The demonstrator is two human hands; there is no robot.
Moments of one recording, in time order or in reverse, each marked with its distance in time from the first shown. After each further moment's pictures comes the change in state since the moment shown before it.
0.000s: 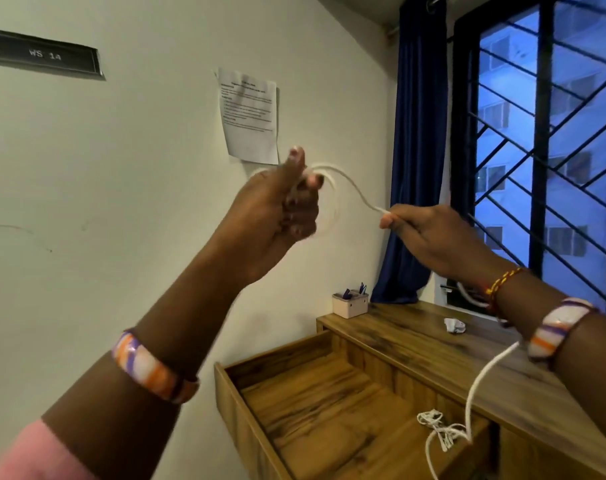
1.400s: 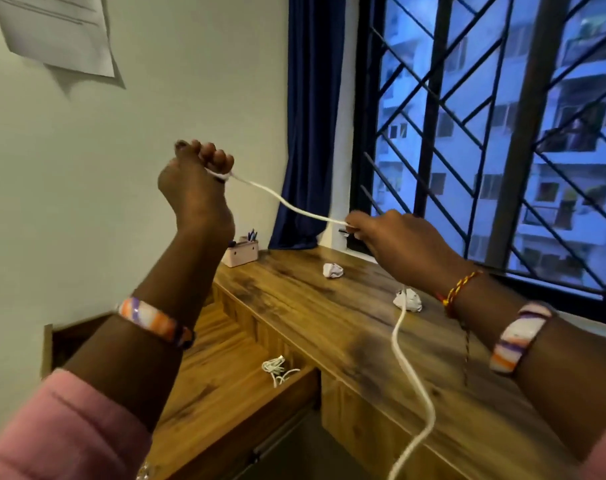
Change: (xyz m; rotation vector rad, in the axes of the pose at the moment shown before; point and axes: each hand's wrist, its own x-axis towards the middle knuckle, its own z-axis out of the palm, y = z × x) left_hand 0.185 -0.237 0.170 -0.352 0.877 0.295; right_hand -0.135 0.283 -0.073 -0.406 -0.316 0.026
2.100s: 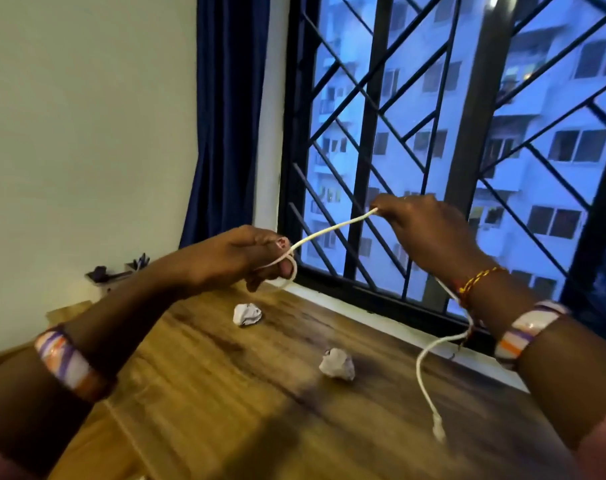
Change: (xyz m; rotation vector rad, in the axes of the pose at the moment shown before) left_hand 0.061 -0.221 0.051 0.996 -1.295 -0.321; right_hand 0.067 0.244 0.075 -0.194 0.157 0.175
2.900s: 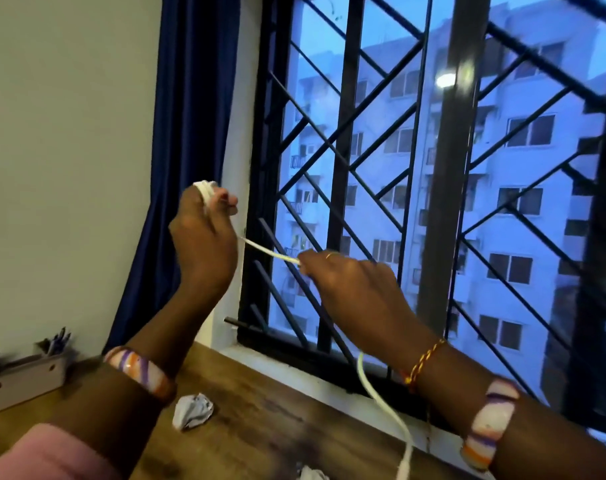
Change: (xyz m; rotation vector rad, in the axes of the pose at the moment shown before) left_hand 0.178 -0.048 -0.028 -0.007 1.321 0.431; right_hand 0.053 -0.015 0.043 -0.117 0.109 -0.157
